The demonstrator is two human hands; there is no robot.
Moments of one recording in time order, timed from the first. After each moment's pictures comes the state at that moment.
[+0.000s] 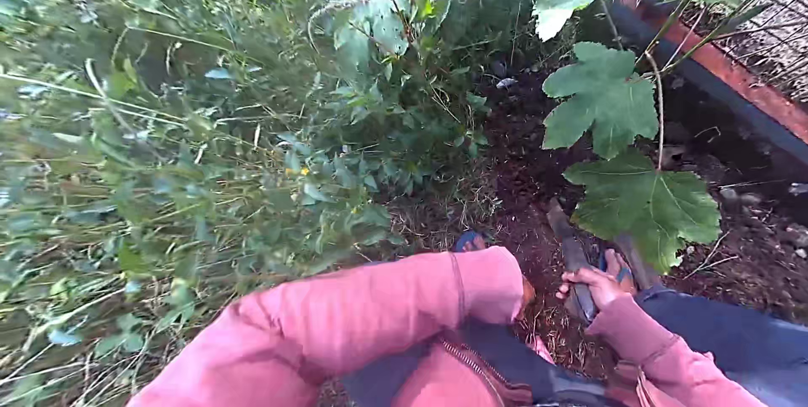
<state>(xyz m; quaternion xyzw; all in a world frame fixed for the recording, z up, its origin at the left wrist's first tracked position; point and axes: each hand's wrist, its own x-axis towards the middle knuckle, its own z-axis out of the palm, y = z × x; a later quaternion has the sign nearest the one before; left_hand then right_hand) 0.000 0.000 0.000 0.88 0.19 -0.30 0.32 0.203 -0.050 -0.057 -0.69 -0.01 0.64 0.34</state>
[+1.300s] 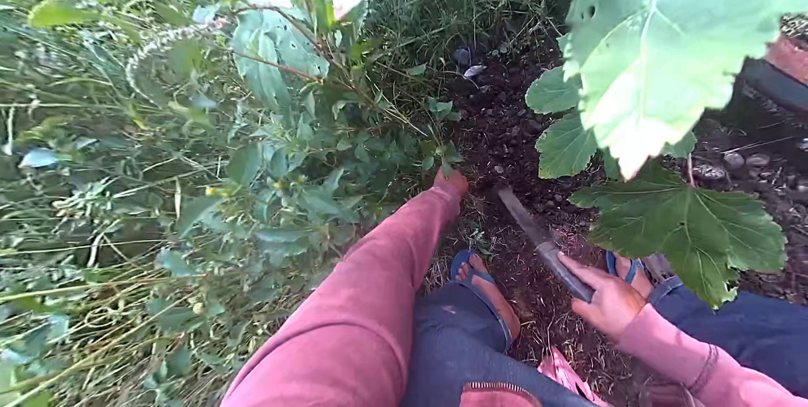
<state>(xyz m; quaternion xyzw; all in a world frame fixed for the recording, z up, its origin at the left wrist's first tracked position) -0.017 0.236 -0.222 0.79 0.45 -0.39 0.13 0.223 -0.017 -0.062 -0.70 -0.53 0.47 -0.08</state>
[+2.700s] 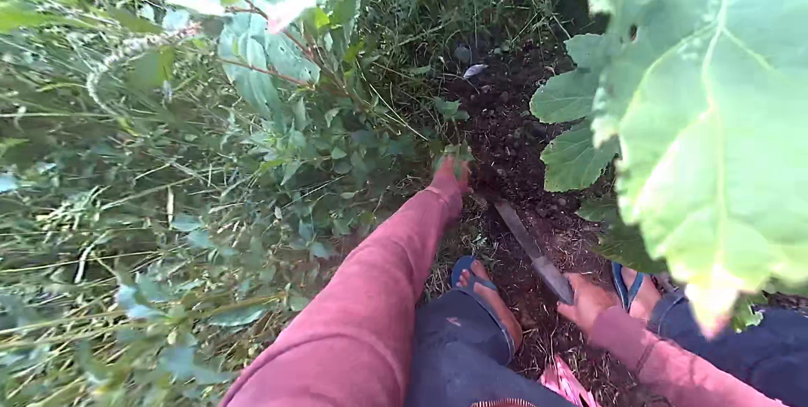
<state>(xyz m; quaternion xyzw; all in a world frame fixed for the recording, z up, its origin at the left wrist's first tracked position) -0.028 0.271 -0.254 0.80 0.55 -0.19 0.18 0.215 -0.016 -0.135 -0.71 -0.45 0.50 -0.22</state>
